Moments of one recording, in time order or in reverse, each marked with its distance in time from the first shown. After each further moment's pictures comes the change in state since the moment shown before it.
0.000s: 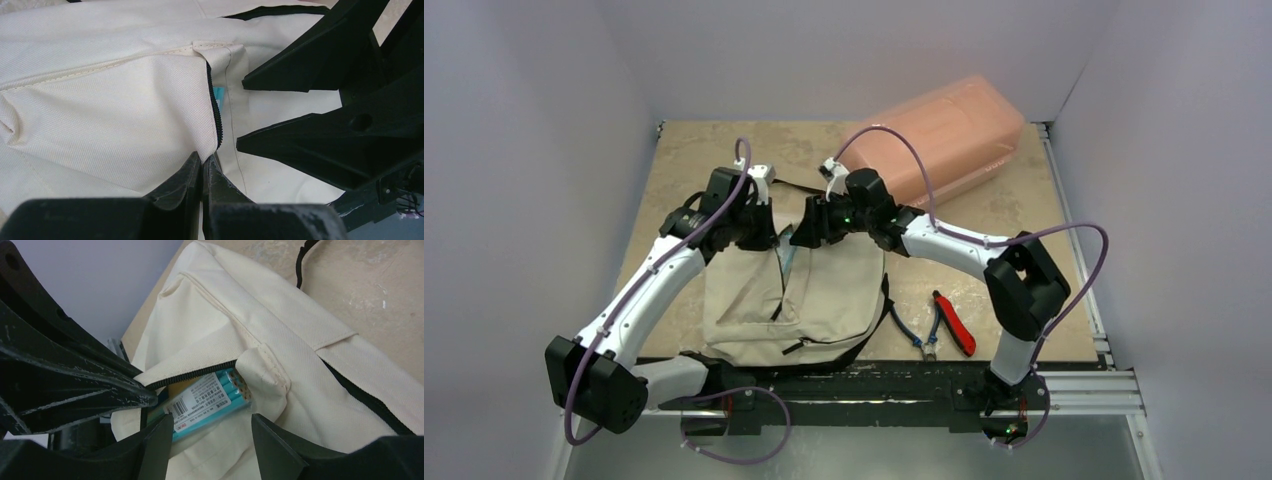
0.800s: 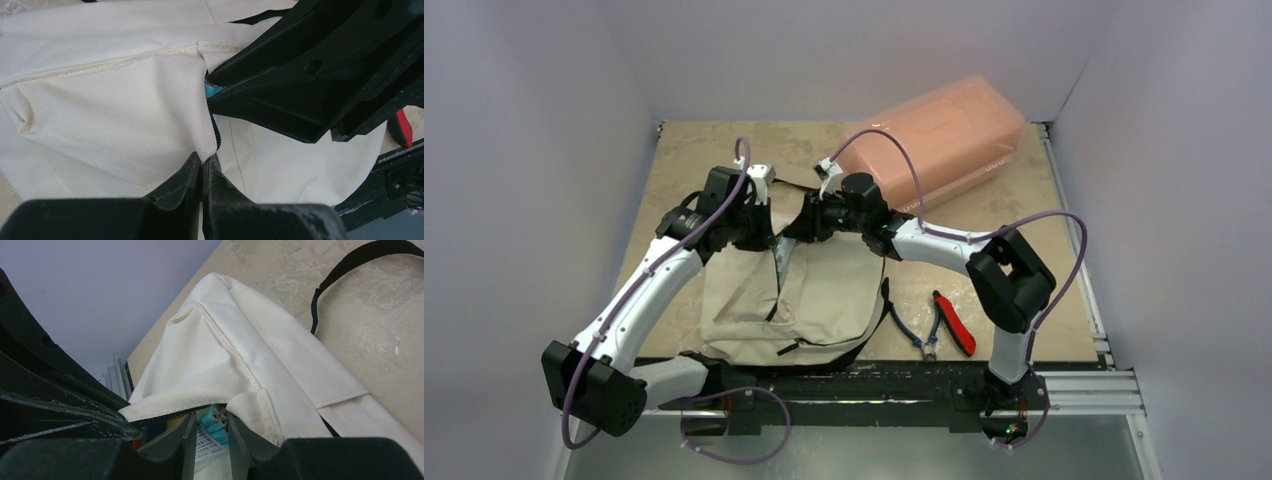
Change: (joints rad) left arm -0.005 -0.027 0.011 -0.029 -0.010 0.034; right arm 0.018 0.058 -0.024 0.206 0.007 0.006
